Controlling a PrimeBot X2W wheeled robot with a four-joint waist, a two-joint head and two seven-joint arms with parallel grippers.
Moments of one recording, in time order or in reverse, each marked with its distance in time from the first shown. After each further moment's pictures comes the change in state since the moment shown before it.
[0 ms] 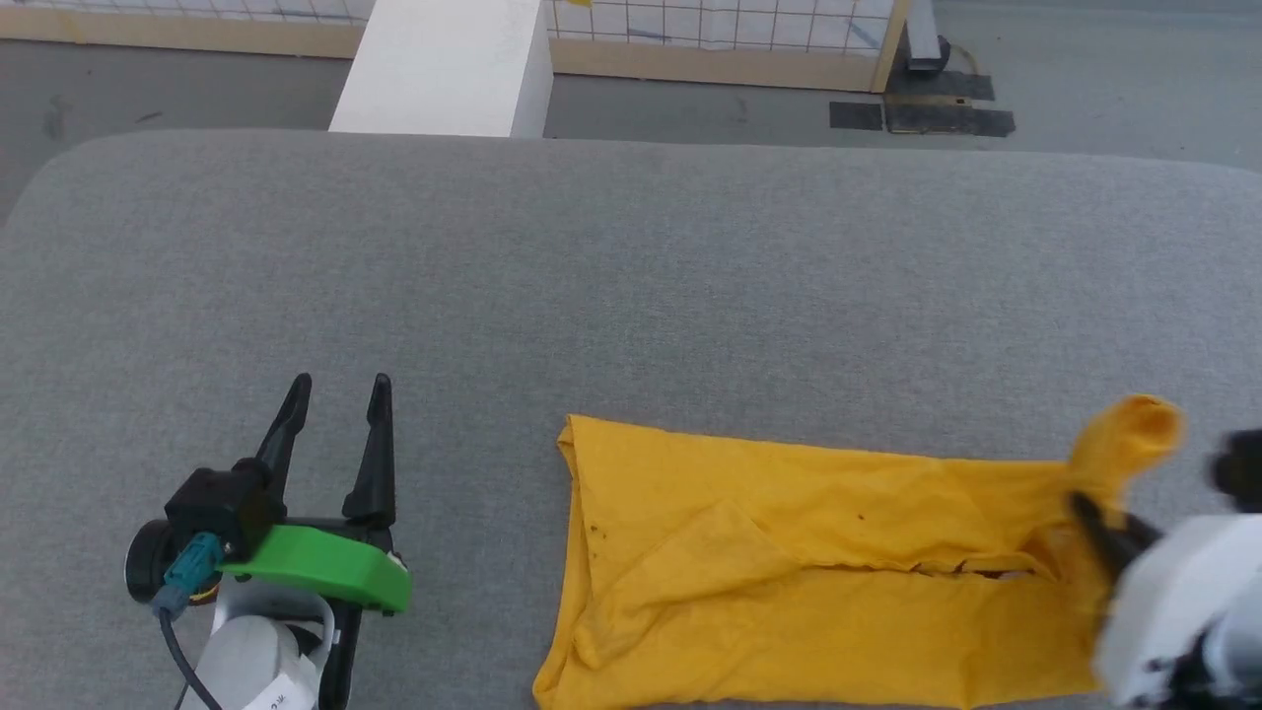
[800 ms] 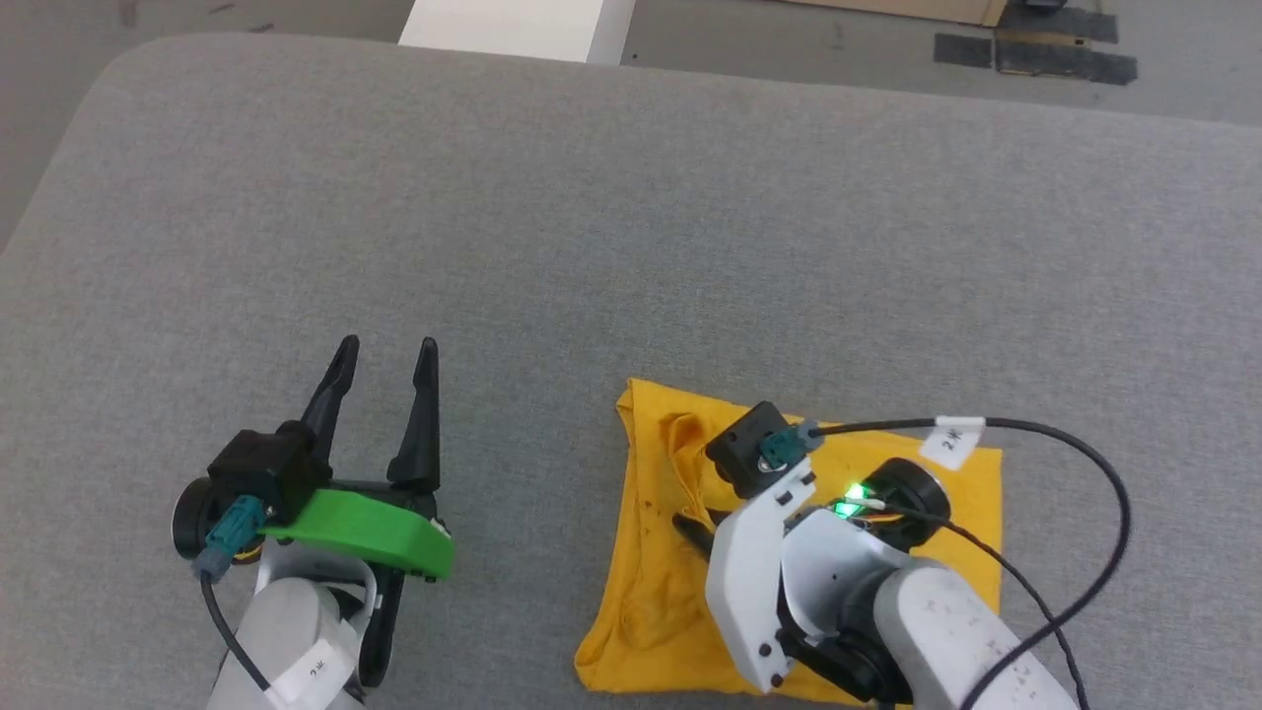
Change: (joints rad) left arm -0.067 -0.044 -0.039 0.019 0.006 -0.008 0.000; right arm -0.367 0.000 0.725 0.554 -0.033 0.000 -0.218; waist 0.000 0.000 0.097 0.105
